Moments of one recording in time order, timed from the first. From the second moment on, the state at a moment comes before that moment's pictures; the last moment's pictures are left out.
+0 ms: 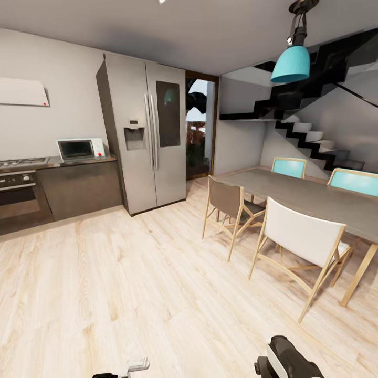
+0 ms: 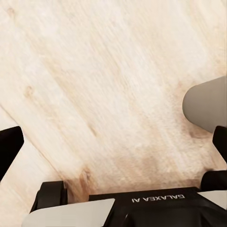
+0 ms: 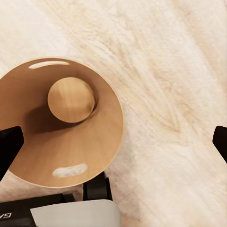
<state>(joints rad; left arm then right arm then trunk) -0.13 -0.07 0.00 -0.93 0.08 0.69 -0.04 -0.47 -0.03 -0.04 -0.43 -0.01 0.67 -0.13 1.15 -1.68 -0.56</state>
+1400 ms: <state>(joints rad) -0.13 -0.09 0.00 -0.95 0.08 0.69 -0.04 -0.47 -0.04 -0.04 -0.38 0.00 0.59 -0.13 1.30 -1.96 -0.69</state>
